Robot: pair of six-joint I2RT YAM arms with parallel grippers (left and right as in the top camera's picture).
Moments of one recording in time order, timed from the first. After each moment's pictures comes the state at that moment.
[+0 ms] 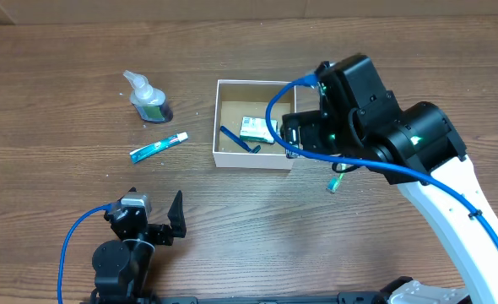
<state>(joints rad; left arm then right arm) -0.02 0.02 0.12 -0.39 0.12 -0.13 0.55 1.46 1.73 -1.30 -0.01 0.39</state>
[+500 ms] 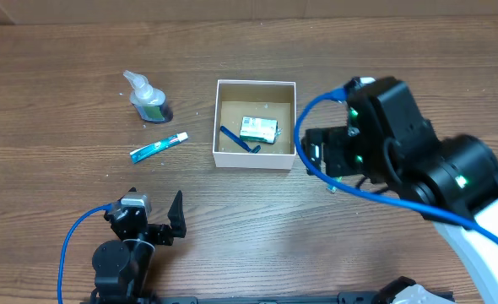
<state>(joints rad) -0.02 0.02 0.12 -0.39 0.12 -0.13 0.55 1.29 1.67 -1.35 0.04 0.42</state>
